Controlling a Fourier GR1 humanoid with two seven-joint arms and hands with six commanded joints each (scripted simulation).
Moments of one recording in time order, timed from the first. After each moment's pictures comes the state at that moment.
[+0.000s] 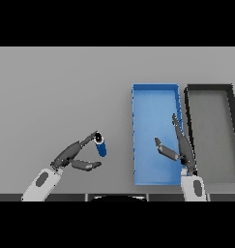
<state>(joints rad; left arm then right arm) -0.05 0.44 -0.52 -1.57 0.08 -0.17 -0.07 0.13 -0.14 0.09 -1.74 0.17 0.04 -0.07</state>
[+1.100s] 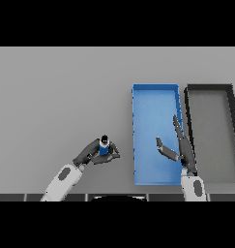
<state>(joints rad) -0.14 0.18 -0.55 -1.37 0.09 -0.15 -0.15 0.13 -0.14 0.09 -1.71 0.17 0.04 -0.10</state>
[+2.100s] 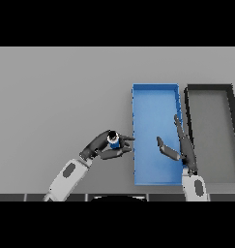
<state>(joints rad) -0.23 0.11 -0.53 -1.61 0.03 -0.17 -0.07 0.13 -0.16 0.08 -1.72 0.19 0.04 -0.10</state>
